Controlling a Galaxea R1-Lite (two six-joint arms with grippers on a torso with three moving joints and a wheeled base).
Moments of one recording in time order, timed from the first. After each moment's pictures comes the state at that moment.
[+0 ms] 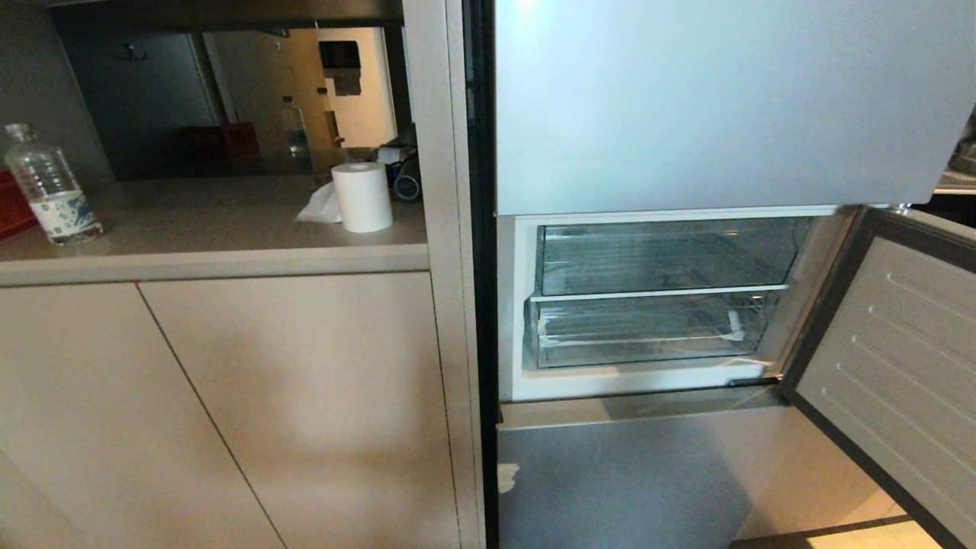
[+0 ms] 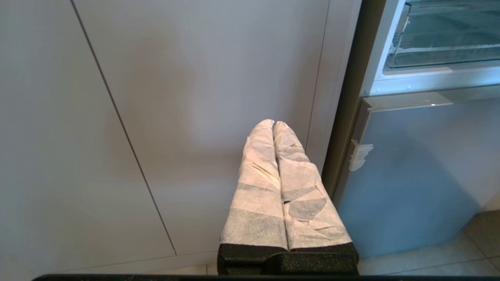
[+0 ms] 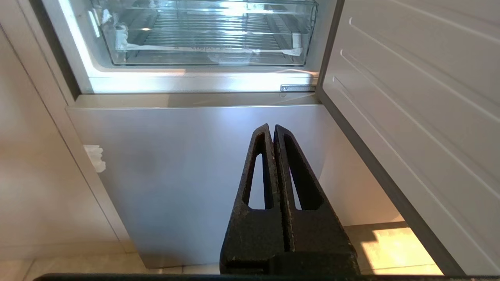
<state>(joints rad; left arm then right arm) 0.00 0.00 0.00 -0.01 0.00 0.00 -0.01 0.00 0.00 0.01 -0.02 -0.03</state>
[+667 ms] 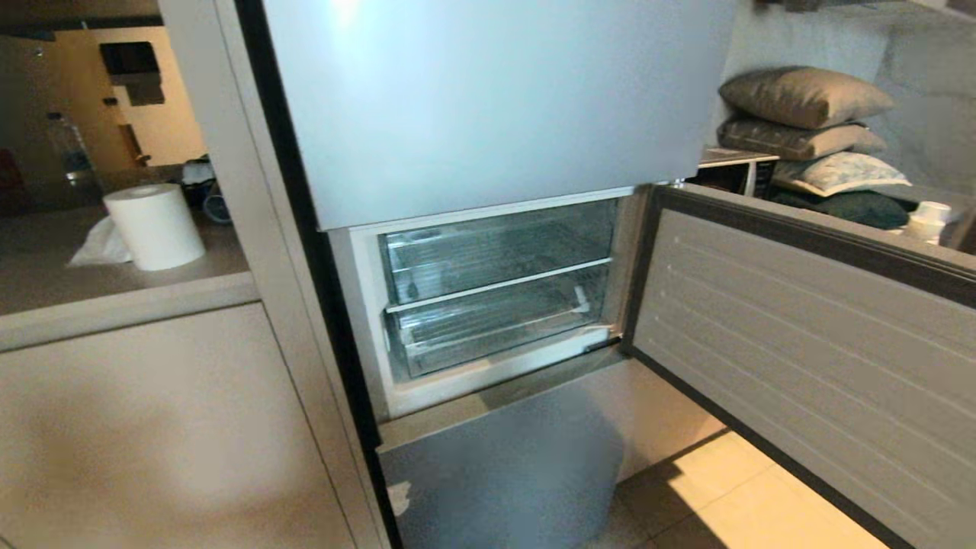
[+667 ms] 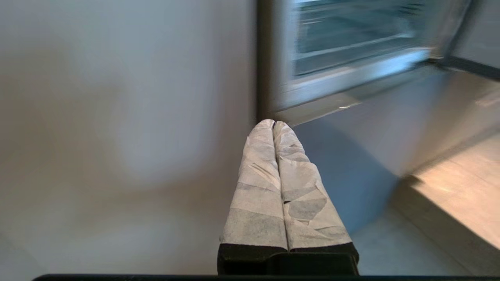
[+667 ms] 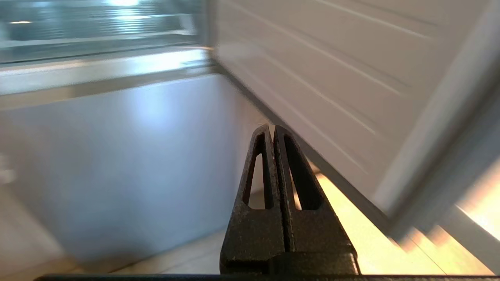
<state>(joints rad) 0.00 0.00 0.00 -0.01 0.00 0.00 0.00 0.00 0.00 0.01 -0.02 -0.03</state>
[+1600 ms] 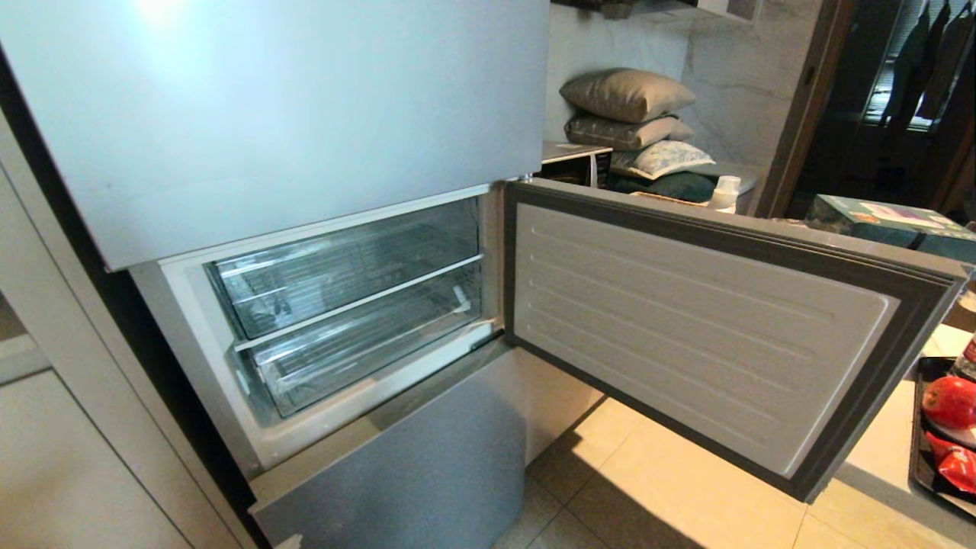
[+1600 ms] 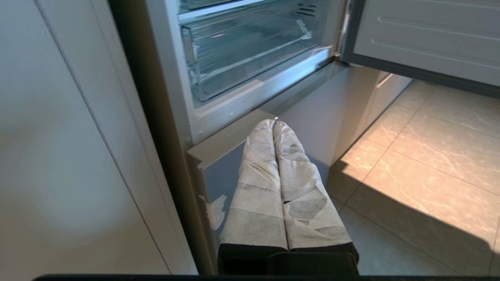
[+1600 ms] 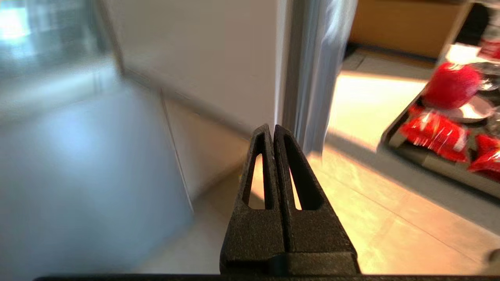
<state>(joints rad) 0.00 0.00 0.00 -0.01 0.00 0.00 -0.02 0.11 -0.02 -0.12 -0.04 0.08</state>
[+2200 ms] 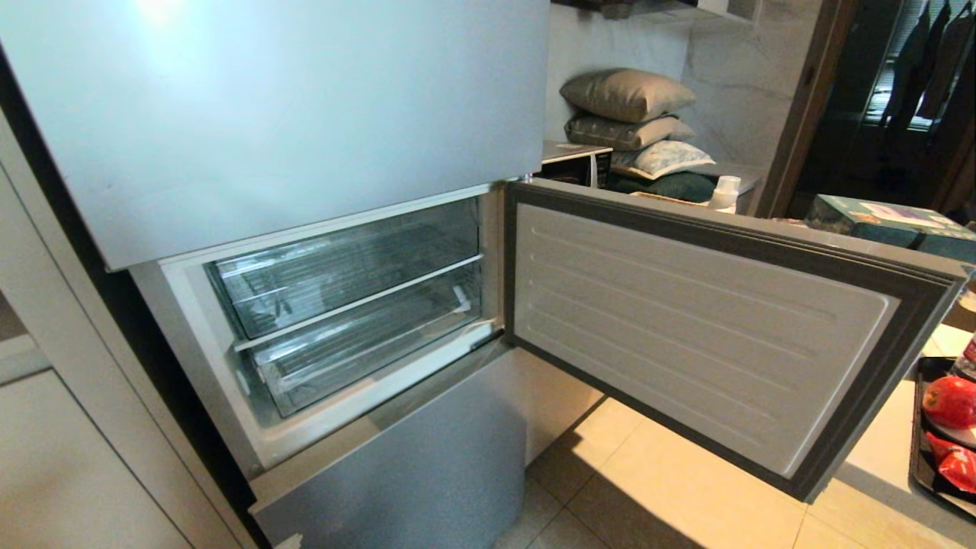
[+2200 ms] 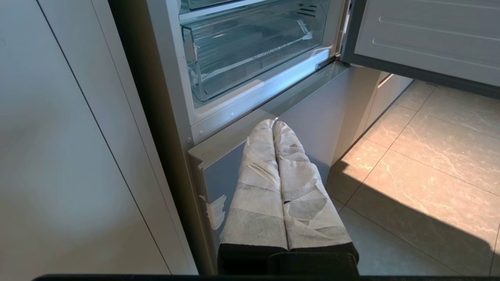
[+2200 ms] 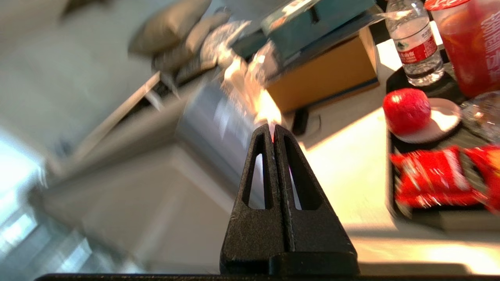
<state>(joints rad) 0.00 0.00 0.00 -0.01 0.00 0.00 -0.61 0.90 -0.26 -0.75 0.14 0.66</state>
